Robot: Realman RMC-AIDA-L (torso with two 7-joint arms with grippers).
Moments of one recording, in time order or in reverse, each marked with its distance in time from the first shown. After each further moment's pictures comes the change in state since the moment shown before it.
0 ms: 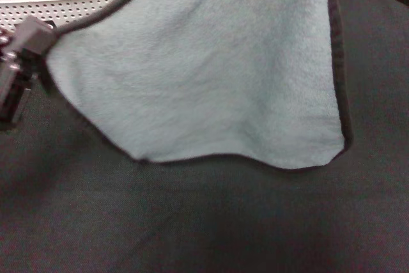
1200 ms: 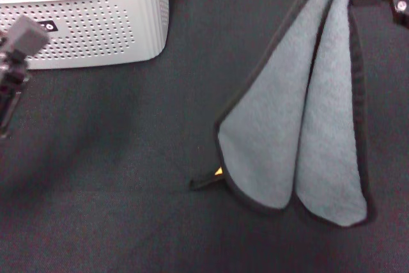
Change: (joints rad) left arm 0.024 0.011 0.076 0.036 -0.065 -0.002 -0.153; right arm -0.067 -0.004 0.028 -0.025 0.070 -0.066 0.012
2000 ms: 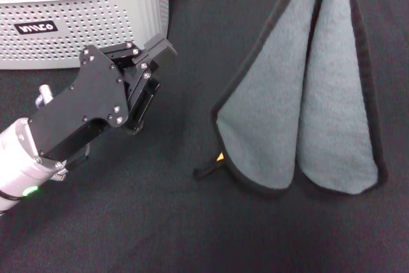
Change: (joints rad) left arm -0.267 -0.043 0.000 -0.437 0.144 -0.089 0.416; right arm 0.349 -0.163 0.039 0.123 -0.042 -0.176 -0.013
